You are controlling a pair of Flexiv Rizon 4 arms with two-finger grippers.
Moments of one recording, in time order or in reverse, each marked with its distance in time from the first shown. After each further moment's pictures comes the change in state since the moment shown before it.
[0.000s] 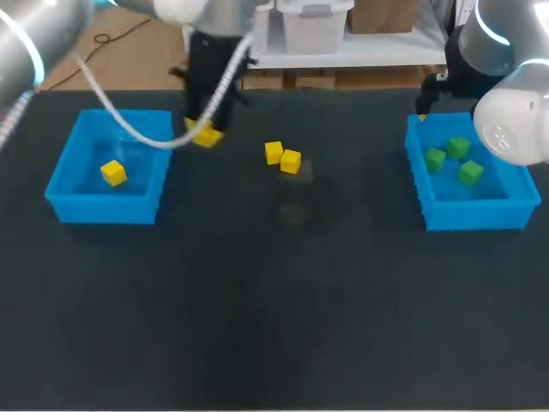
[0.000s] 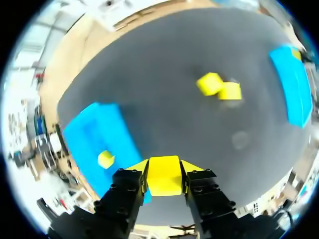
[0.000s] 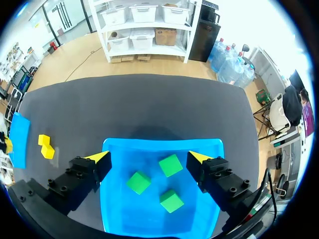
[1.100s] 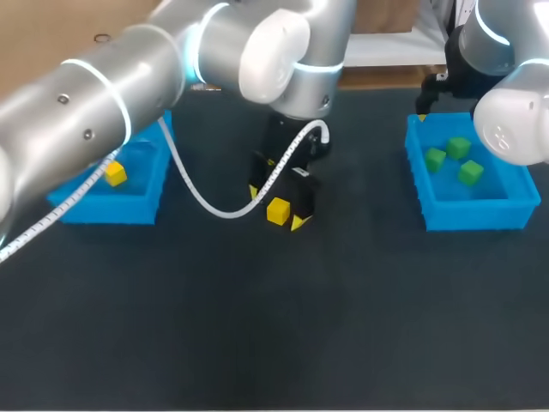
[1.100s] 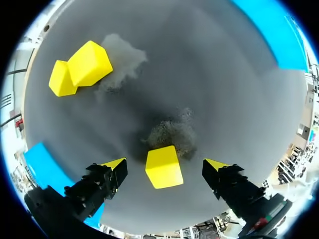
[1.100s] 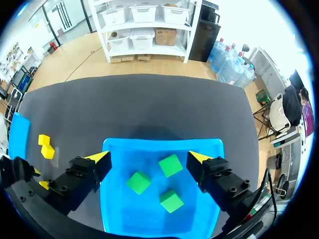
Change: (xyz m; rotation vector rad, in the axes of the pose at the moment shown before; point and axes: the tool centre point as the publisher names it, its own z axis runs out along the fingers) left arm 0.015 -0.166 0.084 0.099 0.114 0.417; right arm 0.000 0.000 0.000 0.000 0.000 0.000
